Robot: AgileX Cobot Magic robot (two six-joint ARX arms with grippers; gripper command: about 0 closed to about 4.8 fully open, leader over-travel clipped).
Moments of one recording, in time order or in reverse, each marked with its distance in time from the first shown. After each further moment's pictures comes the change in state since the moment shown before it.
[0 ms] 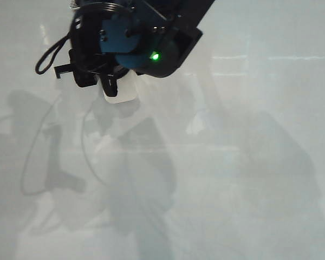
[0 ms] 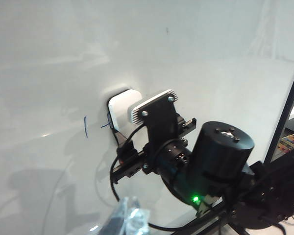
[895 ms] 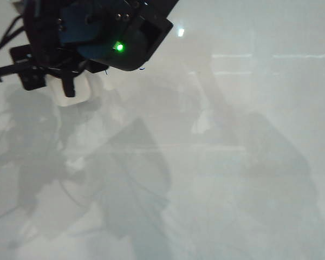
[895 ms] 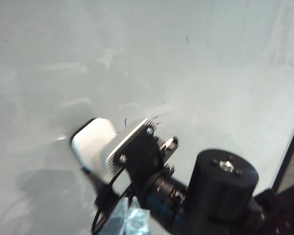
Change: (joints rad) left arm 0.000 0.000 0.000 0.022 -0.036 -0.019; right arm 0.108 0.037 0.071 -0.116 -0.161 -0.046
